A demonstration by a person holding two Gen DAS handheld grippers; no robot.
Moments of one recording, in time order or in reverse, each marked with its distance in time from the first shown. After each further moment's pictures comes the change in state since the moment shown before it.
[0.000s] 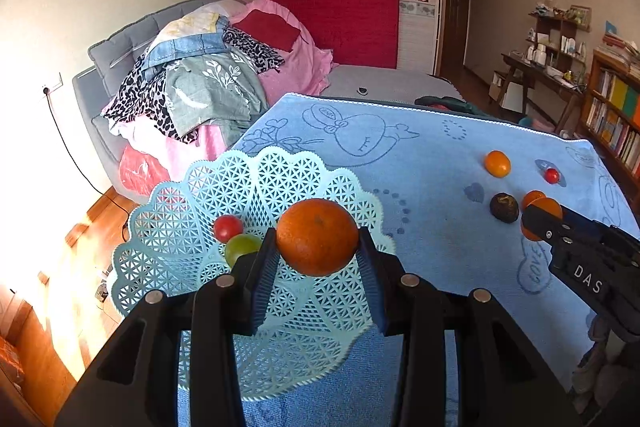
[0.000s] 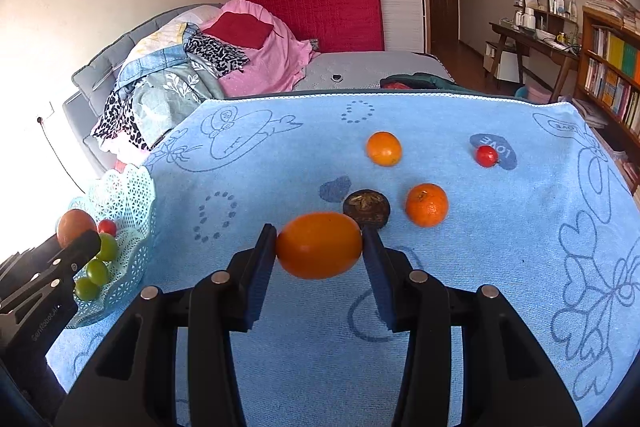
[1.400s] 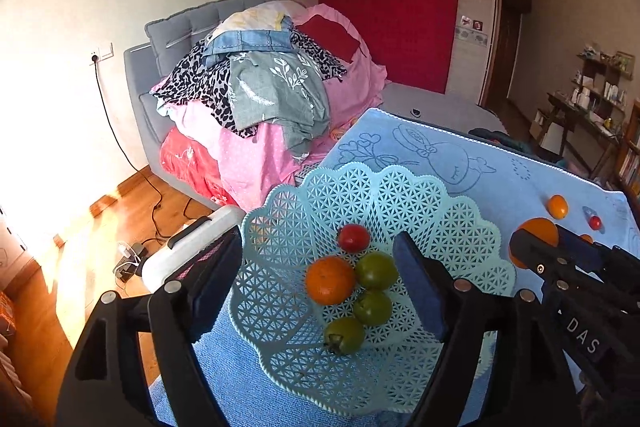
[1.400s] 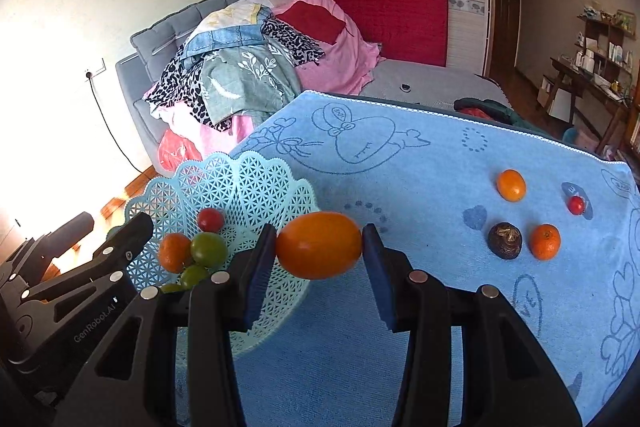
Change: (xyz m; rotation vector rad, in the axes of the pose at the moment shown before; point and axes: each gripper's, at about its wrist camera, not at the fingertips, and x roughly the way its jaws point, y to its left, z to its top) left arm -0.017 0.095 -0.004 -0.153 -0.042 0.120; right arm 0.007 0.123 0.009 -0.173 0.010 0.136
